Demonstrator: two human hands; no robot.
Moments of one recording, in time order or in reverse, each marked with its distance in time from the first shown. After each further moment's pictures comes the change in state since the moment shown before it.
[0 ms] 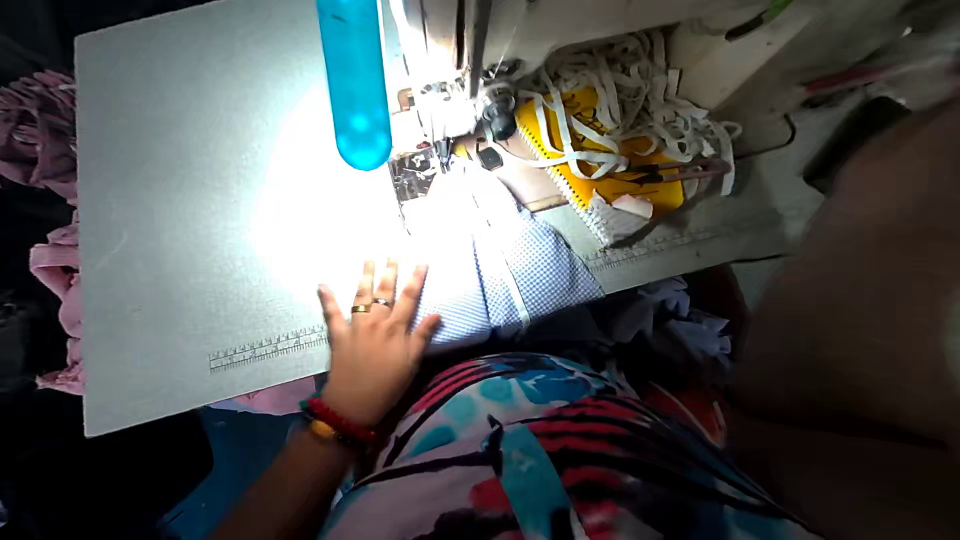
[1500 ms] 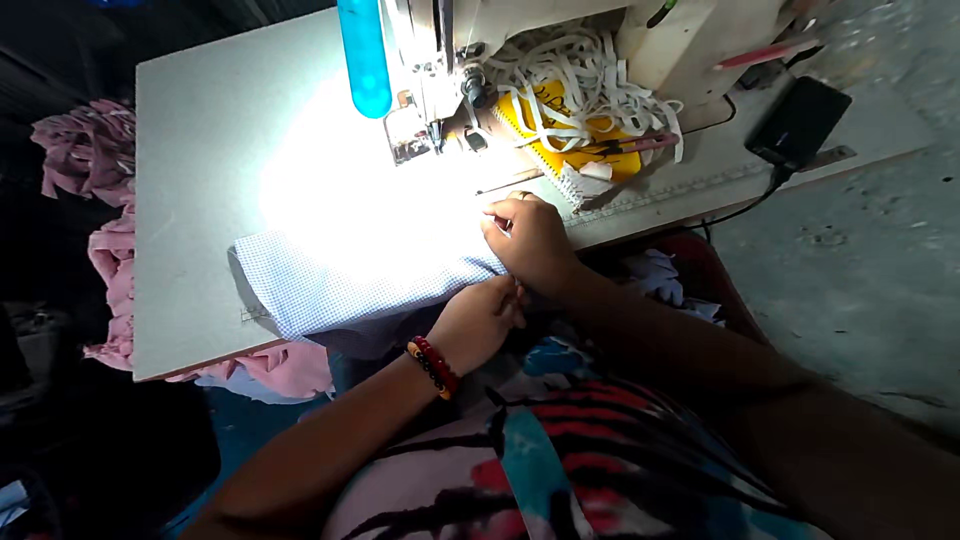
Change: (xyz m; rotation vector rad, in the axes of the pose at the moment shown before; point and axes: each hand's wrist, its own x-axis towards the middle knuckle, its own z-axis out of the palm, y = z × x) left_hand 0.009 0.095 -0.029 -0.843 -0.520 0.061; right_hand -0.086 -0.131 0.143 -0.131 -0.571 0.225
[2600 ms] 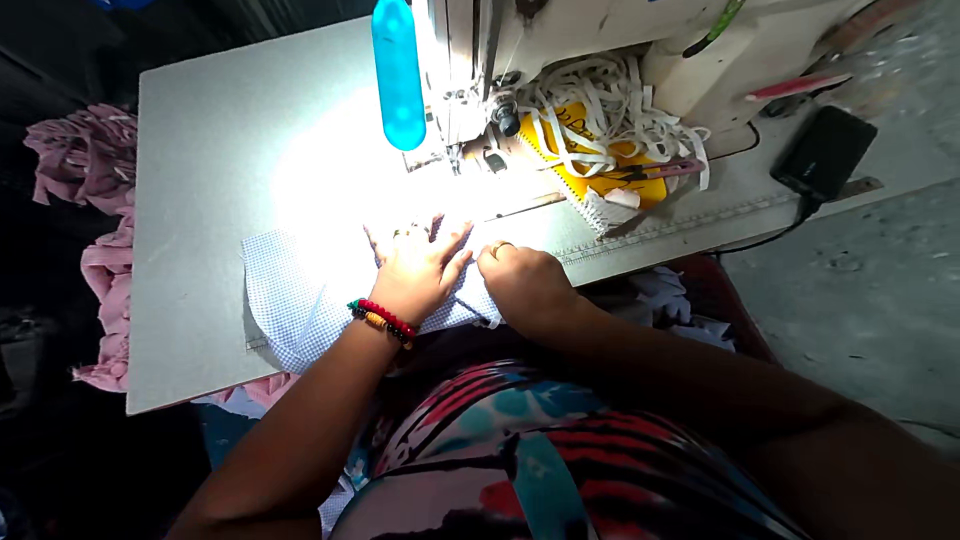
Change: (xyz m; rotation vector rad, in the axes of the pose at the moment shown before) left_hand 0.035 -0.071 -0.083 0.696 0.490 0.149; right_hand -0.006 -0.024 0.028 -0.557 -0.045 -0.300
